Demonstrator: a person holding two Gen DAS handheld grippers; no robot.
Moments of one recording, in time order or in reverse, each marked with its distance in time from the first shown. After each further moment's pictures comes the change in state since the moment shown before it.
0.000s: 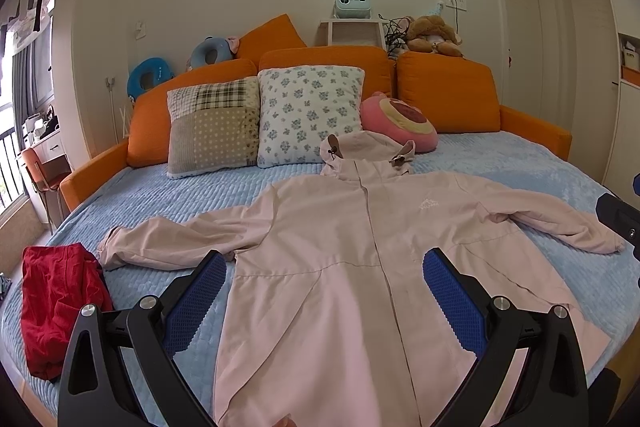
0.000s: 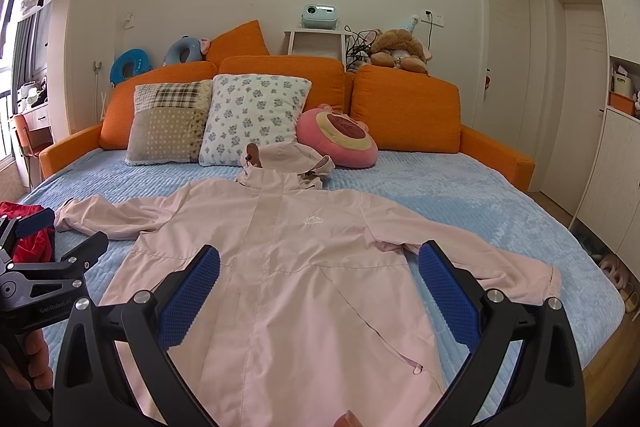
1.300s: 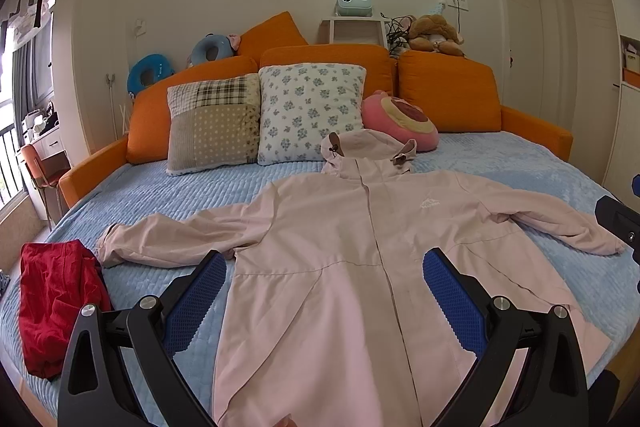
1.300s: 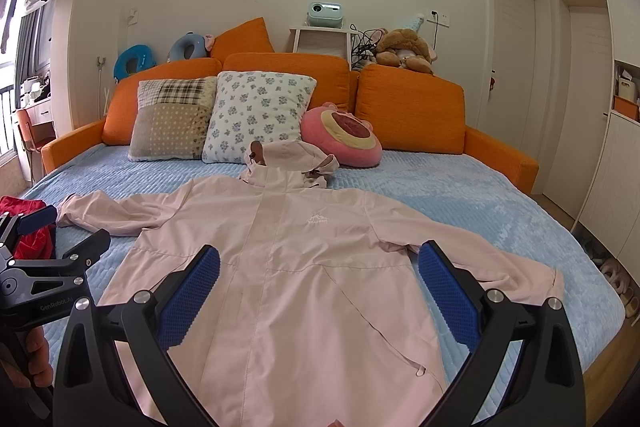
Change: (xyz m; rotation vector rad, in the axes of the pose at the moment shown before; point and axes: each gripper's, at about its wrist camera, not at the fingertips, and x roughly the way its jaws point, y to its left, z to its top) left arm -0.006 -0.003 0.009 0.001 0.001 0.001; right arm 0.011 0.012 -0.005 -0.009 0.006 0.008
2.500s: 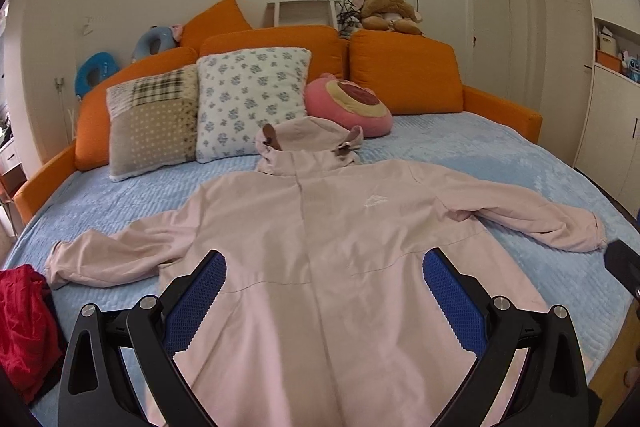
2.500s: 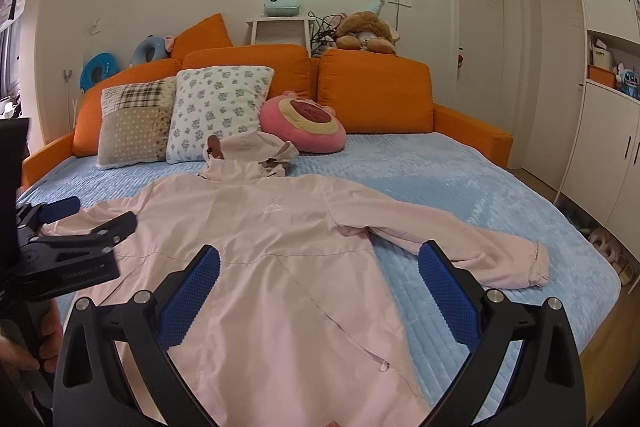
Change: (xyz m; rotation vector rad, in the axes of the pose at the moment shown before) left arm 0.080 -0.083 0.021 0.058 0.071 -0.155; right arm 0.018 -0.066 -0.015 0.089 0.031 -0.088
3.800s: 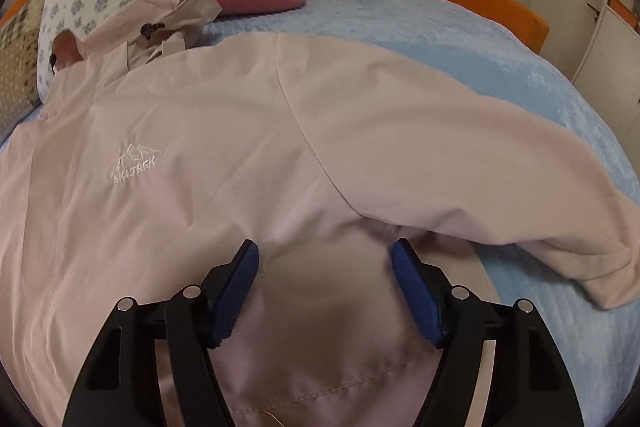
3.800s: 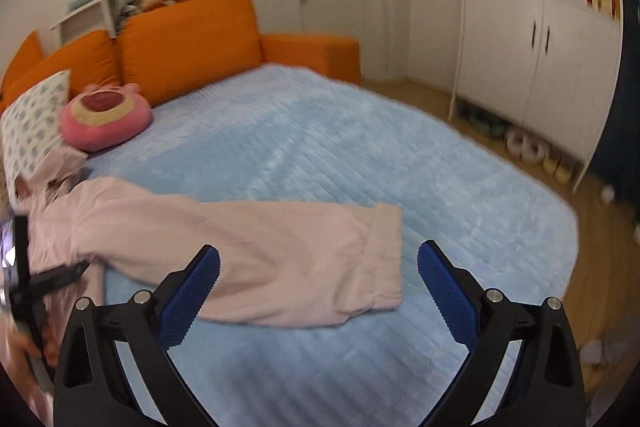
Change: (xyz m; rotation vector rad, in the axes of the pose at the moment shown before) left arm 0.332 -0.192 0.001 0.044 0.397 -0.168; right arm 0.145 -0.338 -0.034 0.345 0.229 -0.356
